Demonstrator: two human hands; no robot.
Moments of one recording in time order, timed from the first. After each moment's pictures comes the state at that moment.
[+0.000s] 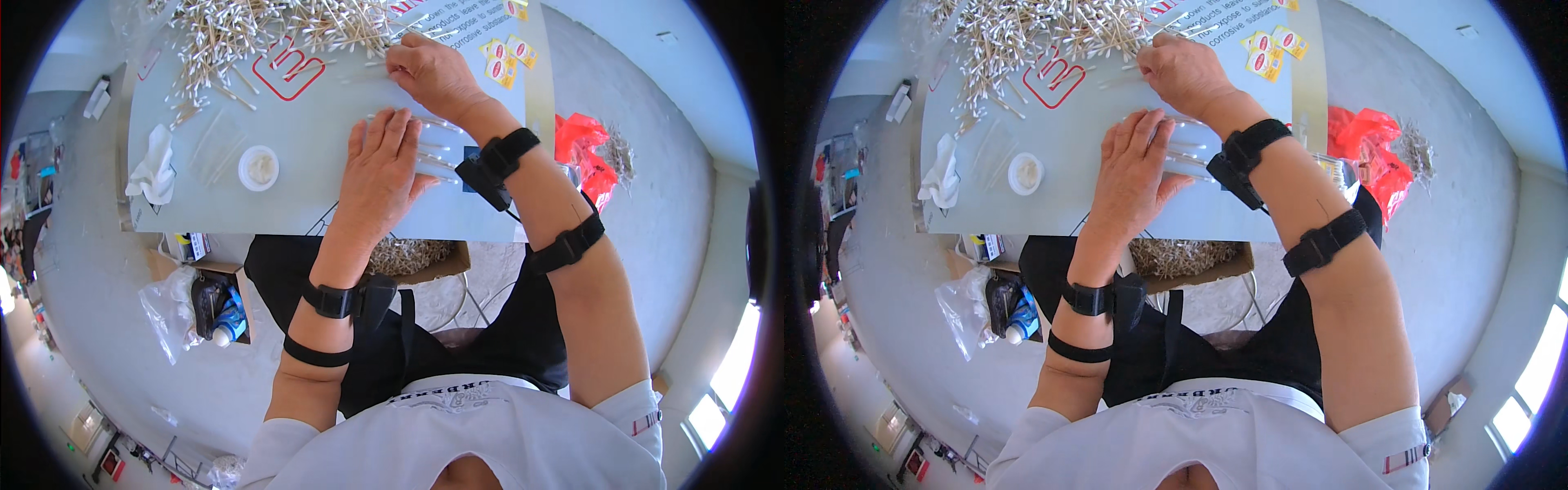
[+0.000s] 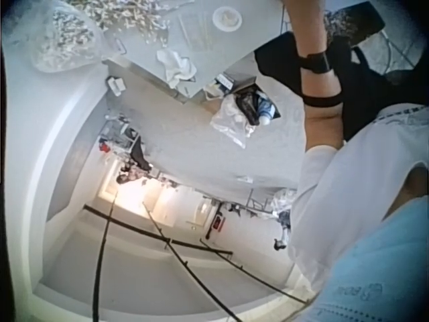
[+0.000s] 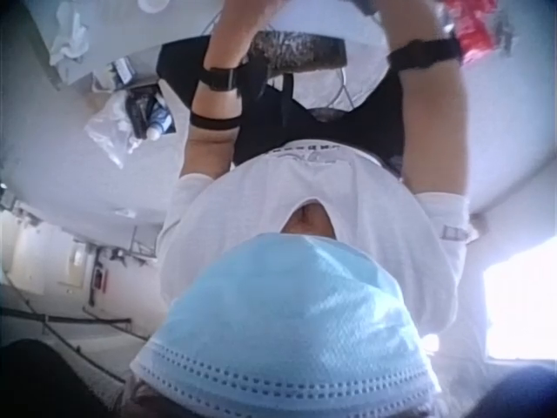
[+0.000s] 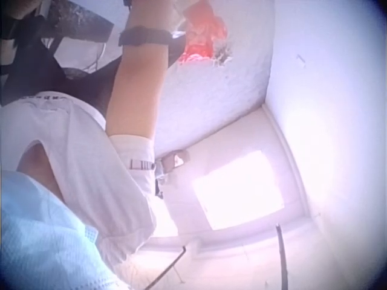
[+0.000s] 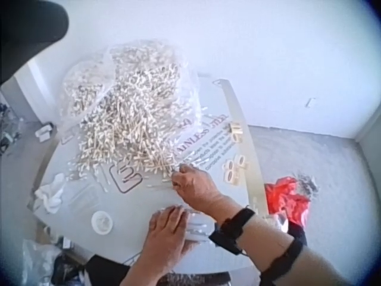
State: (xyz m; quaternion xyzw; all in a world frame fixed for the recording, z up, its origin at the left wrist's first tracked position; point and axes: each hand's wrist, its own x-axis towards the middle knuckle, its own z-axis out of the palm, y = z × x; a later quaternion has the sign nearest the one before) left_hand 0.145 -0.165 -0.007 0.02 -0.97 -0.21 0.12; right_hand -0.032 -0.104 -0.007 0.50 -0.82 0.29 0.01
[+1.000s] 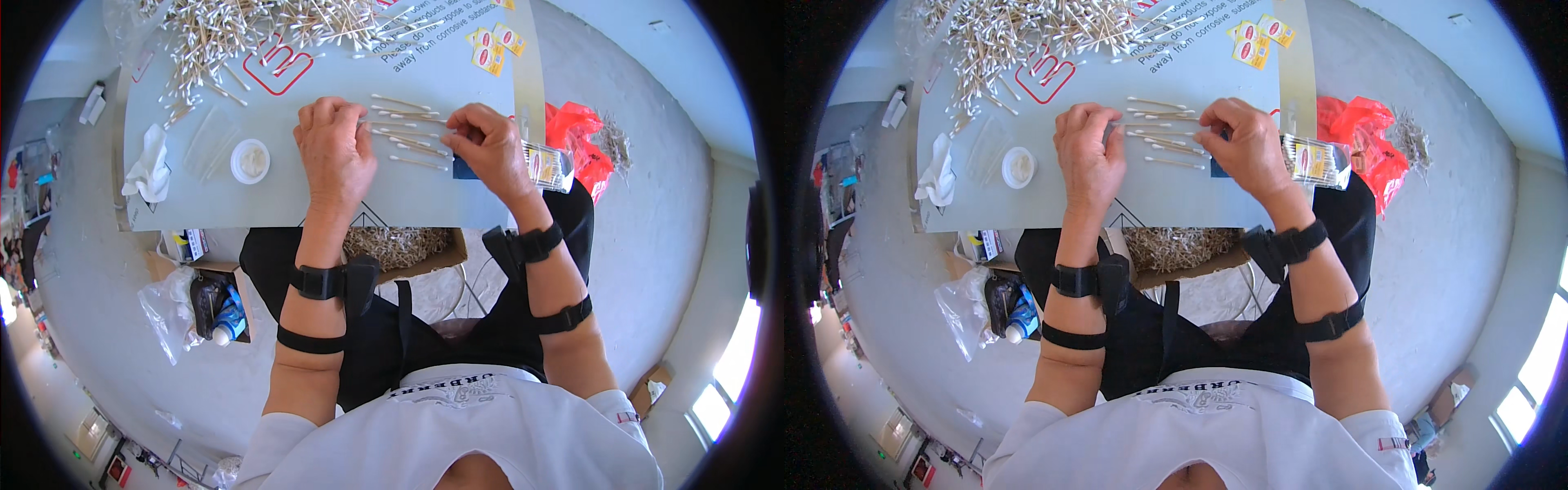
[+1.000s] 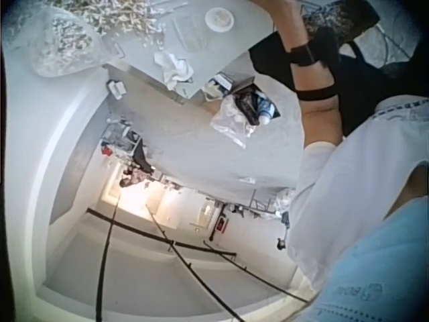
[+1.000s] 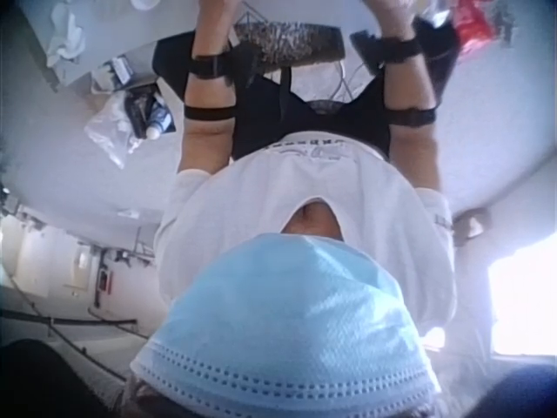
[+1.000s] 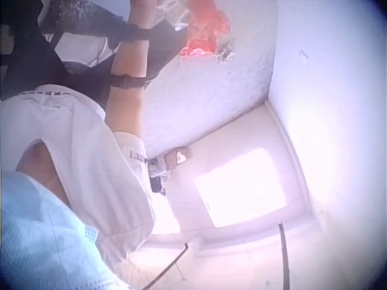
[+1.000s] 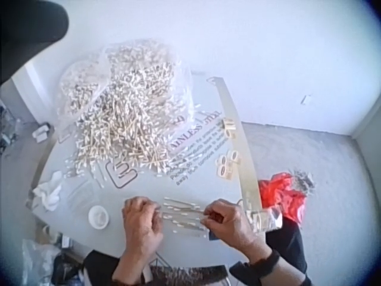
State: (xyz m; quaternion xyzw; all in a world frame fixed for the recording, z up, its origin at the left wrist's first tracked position) left_hand 0.140 -0.189 -0.015 0.16 -0.92 -0.25 0.25; right_hand 0.033 0.001 0.009 0.29 -0.83 0.46 -0.15
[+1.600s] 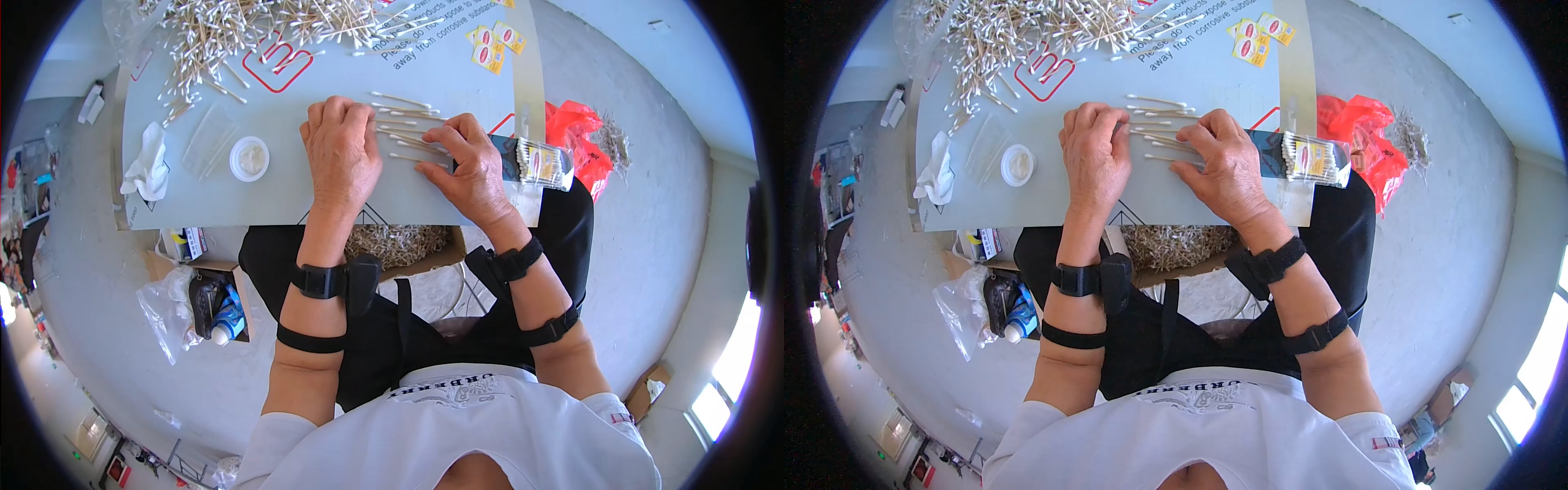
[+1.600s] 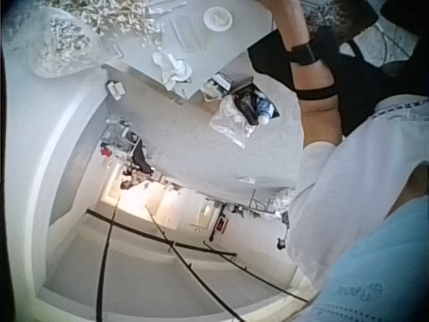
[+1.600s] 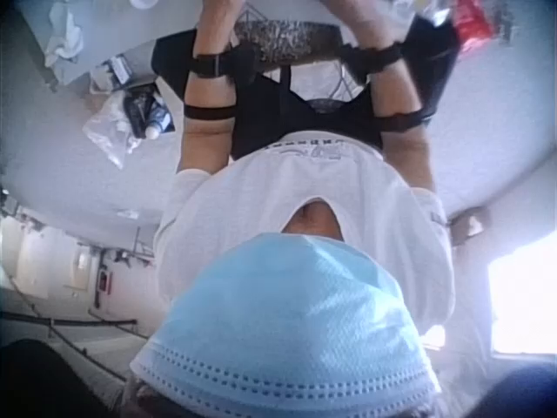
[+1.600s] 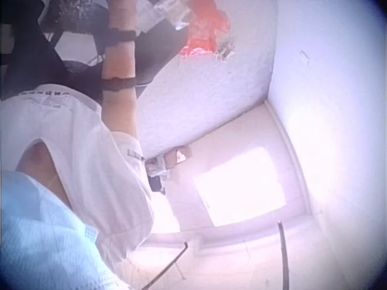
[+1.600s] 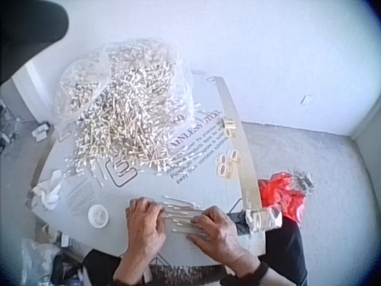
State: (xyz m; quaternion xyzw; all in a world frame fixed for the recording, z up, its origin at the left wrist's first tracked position) left_hand 0.140 -0.184 -0.014 0.15 -0.93 -0.25 0.24; right_hand 0.071 -0.006 0.003 0.36 -0.86 0.36 -0.05
